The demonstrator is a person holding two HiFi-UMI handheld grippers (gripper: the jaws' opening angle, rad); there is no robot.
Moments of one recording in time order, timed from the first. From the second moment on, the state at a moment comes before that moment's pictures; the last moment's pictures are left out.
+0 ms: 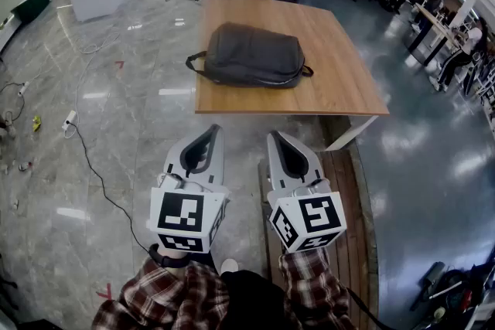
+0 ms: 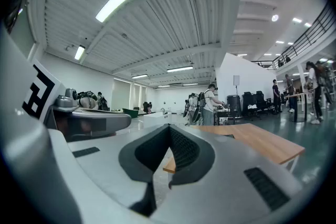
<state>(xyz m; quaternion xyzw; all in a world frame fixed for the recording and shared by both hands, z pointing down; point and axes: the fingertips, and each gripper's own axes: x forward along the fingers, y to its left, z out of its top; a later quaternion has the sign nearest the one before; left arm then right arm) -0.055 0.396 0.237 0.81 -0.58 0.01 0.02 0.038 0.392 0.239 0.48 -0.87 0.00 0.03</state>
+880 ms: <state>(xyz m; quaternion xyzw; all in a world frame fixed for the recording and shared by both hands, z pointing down) -0.095 0.084 0.253 0.88 -0.46 0.04 0.05 0.002 0.103 0.259 0.59 -0.81 0.05 0.05</state>
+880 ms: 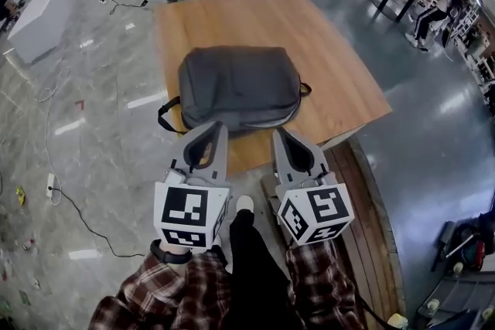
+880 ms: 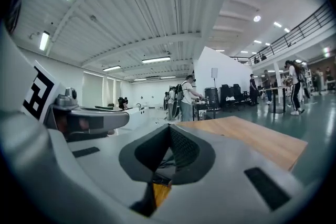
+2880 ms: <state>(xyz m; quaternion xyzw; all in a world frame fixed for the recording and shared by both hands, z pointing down) -0.026 -0.112 0.519 0.82 -0.46 0.22 0.26 0.048 -0.070 0.502 0.49 -0.79 0.29 0.22</state>
